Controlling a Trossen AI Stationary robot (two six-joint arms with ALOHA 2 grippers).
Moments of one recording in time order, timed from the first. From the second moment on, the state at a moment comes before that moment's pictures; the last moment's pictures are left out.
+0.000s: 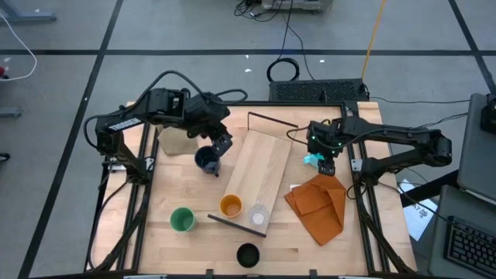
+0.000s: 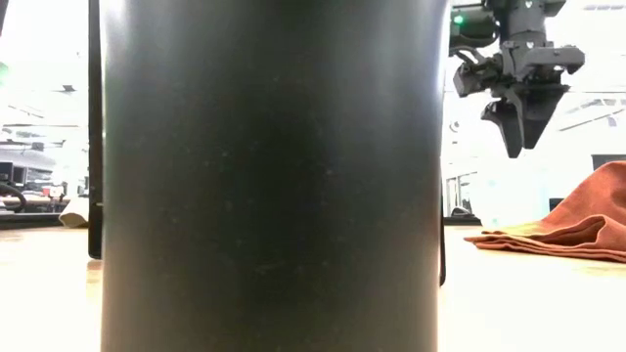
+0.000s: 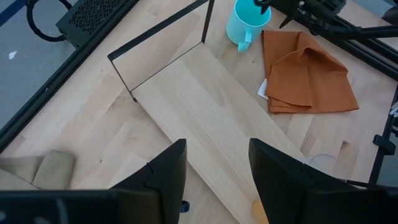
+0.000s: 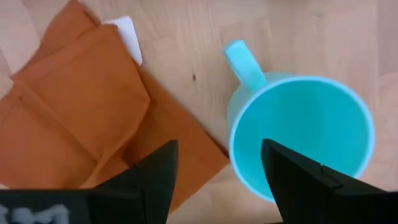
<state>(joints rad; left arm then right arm) 0.06 1.67 2.14 -1.39 -0.14 -0.48 -0.31 1.20 0.92 -1.19 -0.10 -0.07</state>
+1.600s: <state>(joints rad) 0.06 1.67 2.14 -1.39 -0.14 -0.50 -0.31 1.20 0.83 -1.13 -0.05 -0.18</state>
